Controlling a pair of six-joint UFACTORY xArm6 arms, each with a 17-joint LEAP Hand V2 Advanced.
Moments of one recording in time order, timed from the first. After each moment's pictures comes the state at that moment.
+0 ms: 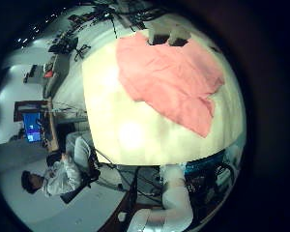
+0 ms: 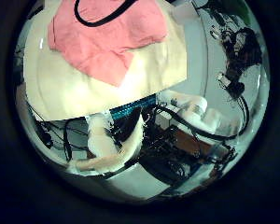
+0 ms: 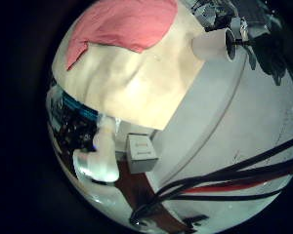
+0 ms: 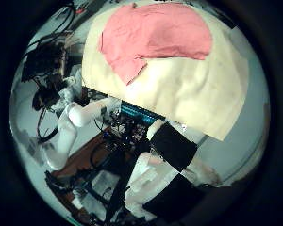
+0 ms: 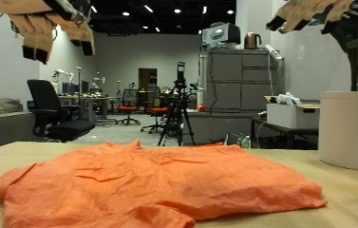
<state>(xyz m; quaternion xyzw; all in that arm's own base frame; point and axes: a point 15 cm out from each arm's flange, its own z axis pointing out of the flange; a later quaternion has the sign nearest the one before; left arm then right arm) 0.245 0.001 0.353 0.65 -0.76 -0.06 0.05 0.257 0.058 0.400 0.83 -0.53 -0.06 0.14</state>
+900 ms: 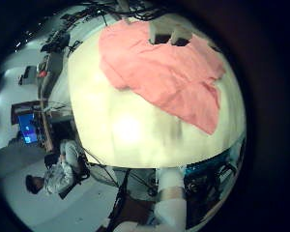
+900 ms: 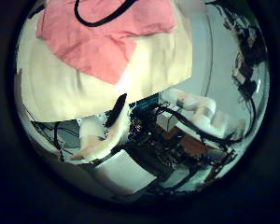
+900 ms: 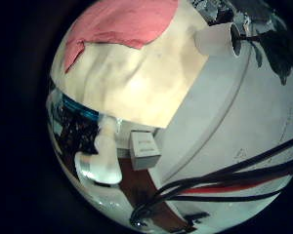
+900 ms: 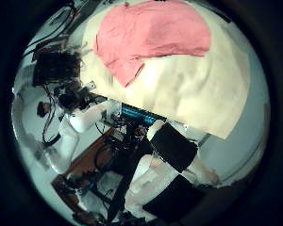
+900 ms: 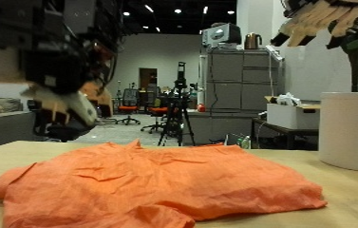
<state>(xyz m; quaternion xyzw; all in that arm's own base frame) 0.240 -0.049 0.239 0.61 -0.79 -0.08 0.06 0.271 0.051 0.381 0.81 -0.56 -0.08 0.15</state>
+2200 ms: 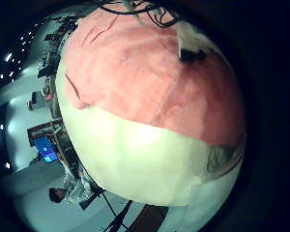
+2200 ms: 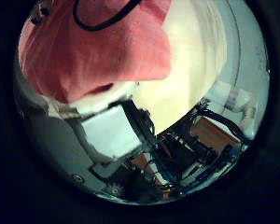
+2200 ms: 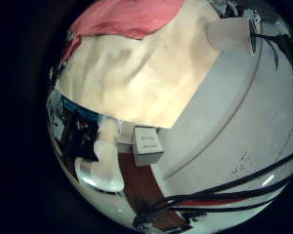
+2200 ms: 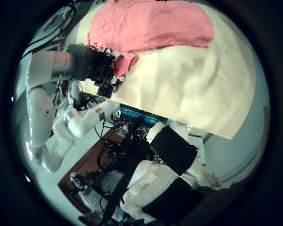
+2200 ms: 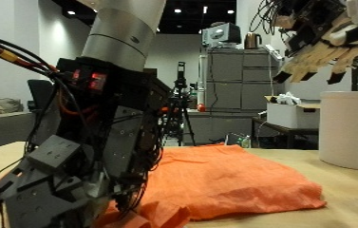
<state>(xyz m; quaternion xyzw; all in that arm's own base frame) 0.259 -0.070 0.136 0.55 -0.82 -0.16 0.00 0.285 0.045 0.328 0.80 -0.56 -0.12 0.17</state>
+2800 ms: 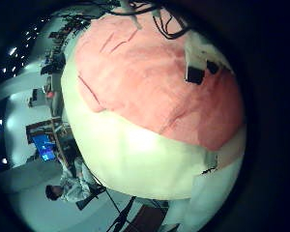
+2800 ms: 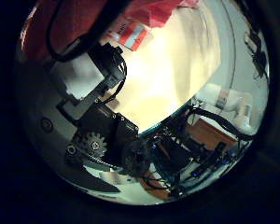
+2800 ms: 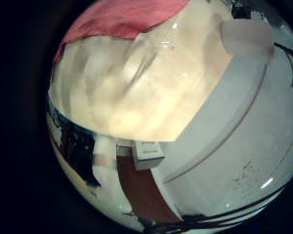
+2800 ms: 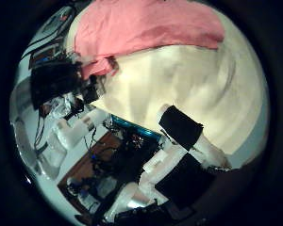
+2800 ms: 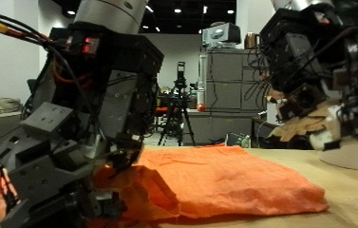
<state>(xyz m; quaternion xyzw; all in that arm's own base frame) 0.261 -0.063 0.179 0.55 -0.82 -0.15 0.00 0.335 0.043 0.213 0.81 -0.55 -0.10 0.15</state>
